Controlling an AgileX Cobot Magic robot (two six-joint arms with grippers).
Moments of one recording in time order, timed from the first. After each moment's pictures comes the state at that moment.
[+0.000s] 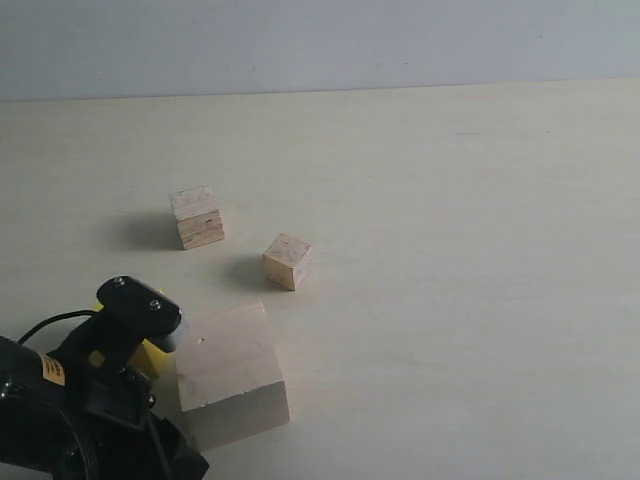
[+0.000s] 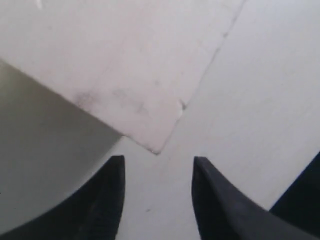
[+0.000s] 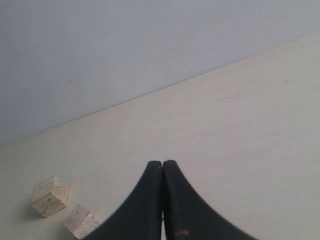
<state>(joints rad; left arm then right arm) -0.81 1.41 -0.43 -0.68 0.37 0.49 0.26 0.51 -0.19 0.13 0.03 0.32</state>
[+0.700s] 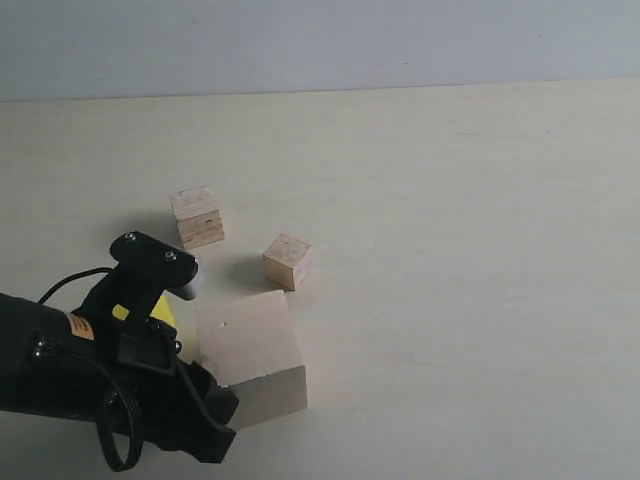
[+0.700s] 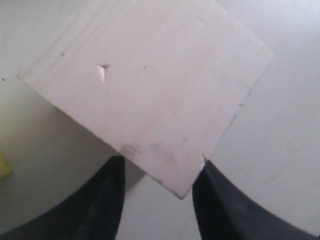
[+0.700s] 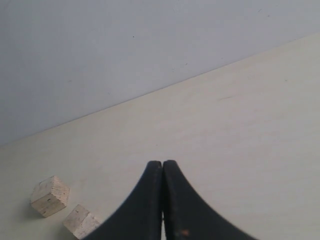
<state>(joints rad) -0.81 1.45 -0.49 -0.71 0.25 0.49 0.26 0.51 -0.19 0.13 0.03 0.32</state>
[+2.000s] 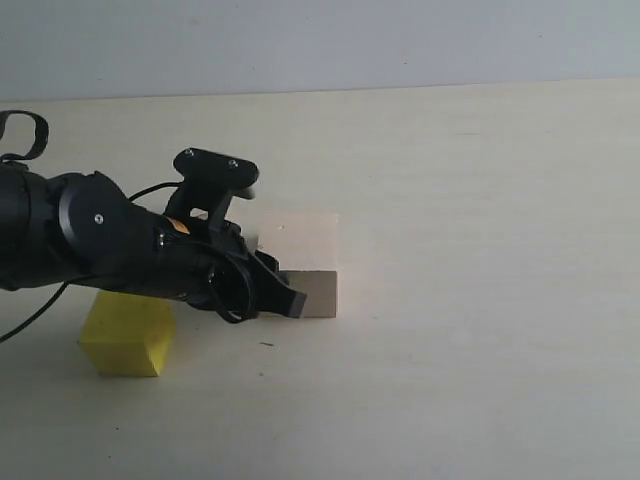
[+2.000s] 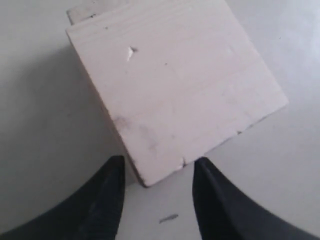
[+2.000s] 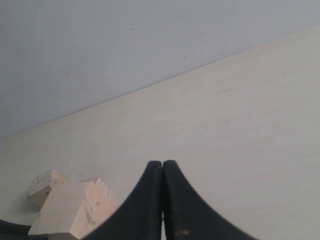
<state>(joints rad) -0.74 1.73 -0.77 -0.71 0.08 0.49 0.27 0.51 -0.19 0.13 0.06 0.32</state>
